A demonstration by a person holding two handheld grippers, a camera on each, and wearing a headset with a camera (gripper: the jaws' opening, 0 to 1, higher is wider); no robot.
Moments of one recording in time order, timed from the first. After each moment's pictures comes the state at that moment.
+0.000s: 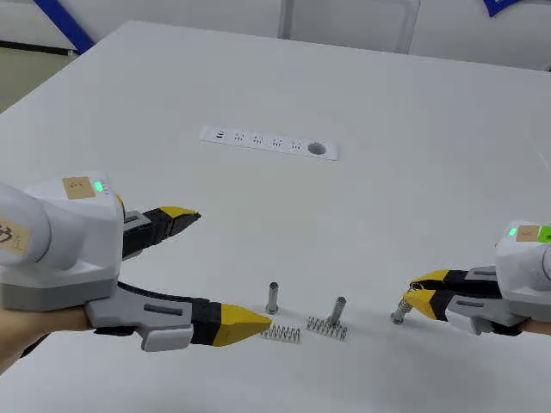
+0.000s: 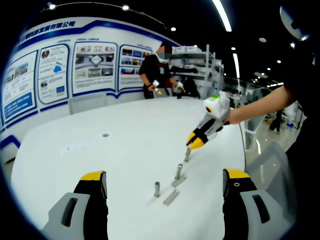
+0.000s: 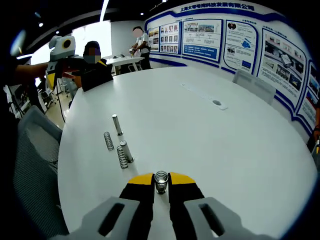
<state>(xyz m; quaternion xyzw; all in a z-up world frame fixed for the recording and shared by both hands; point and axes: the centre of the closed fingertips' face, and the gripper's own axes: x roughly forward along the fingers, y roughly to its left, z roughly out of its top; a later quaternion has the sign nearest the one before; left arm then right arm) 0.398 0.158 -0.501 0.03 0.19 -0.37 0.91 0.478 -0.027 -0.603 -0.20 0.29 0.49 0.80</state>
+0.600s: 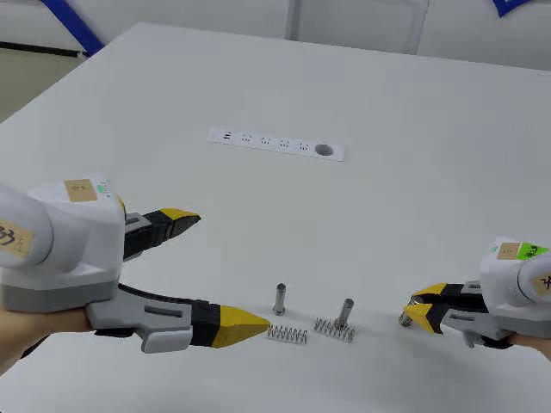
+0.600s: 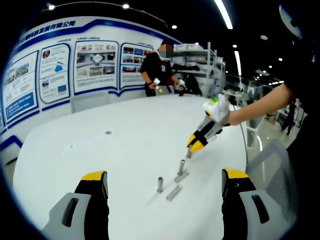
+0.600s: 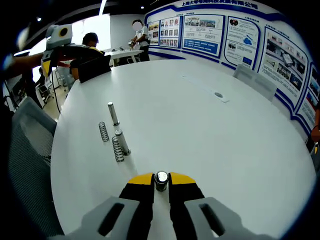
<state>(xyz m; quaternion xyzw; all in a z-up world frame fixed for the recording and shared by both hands) 0.396 0.167 -0.505 0.04 0.20 -0.36 0.91 0.481 -0.027 -0.626 -0.22 0.31 0.48 0.80</state>
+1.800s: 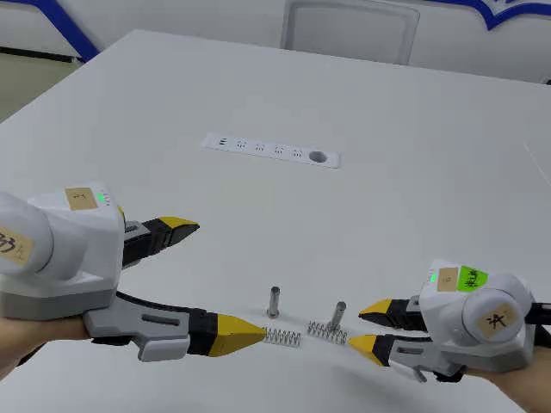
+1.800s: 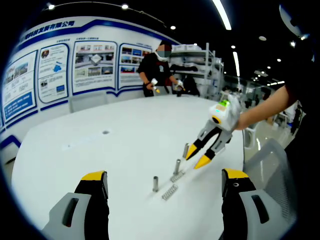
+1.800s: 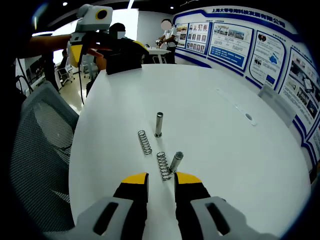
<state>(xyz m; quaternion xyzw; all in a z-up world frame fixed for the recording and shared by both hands) 0.388 0.164 -0.507 0.03 0.20 -0.37 0.91 0.418 0.037 -0.622 -0.27 0.27 0.55 0.74</state>
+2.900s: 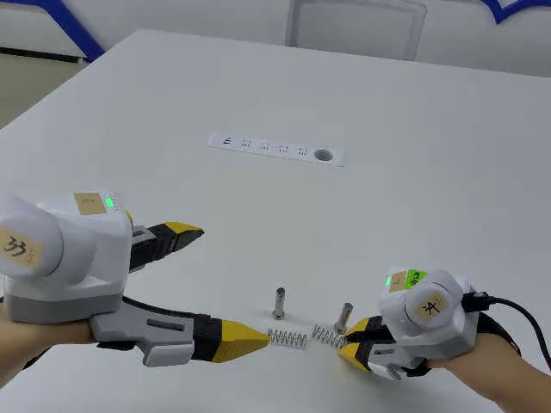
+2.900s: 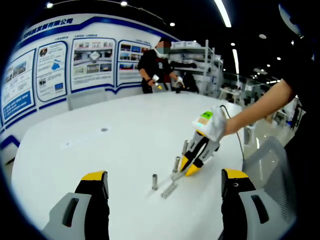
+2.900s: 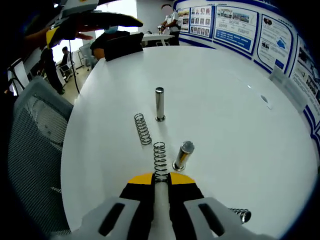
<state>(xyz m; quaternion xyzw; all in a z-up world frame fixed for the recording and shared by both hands) 0.388 0.160 -0.512 0.04 0.21 -0.38 0.90 0.422 0.048 -0.670 -0.27 0.35 0.56 0.71</state>
